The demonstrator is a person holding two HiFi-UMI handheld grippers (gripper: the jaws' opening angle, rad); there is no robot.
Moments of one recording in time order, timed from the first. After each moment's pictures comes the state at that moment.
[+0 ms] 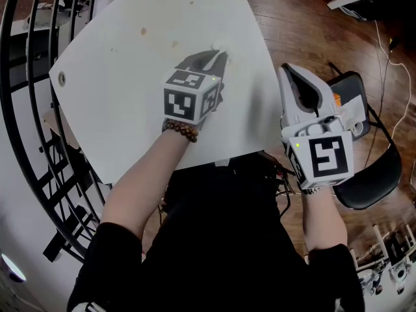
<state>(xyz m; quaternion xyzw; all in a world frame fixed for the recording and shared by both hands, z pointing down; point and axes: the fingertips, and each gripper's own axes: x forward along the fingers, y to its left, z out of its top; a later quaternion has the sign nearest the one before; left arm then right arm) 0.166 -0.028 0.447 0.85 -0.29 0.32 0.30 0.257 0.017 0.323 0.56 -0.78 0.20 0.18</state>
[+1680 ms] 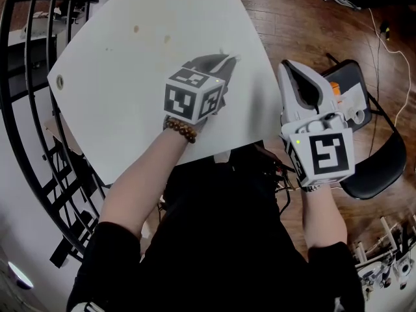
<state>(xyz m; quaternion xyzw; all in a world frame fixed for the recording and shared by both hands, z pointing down) 0.194 0.016 0.446 0.86 -0.21 0.33 0.33 0.267 0.039 0.320 0.58 -0.77 0.19 0.17</state>
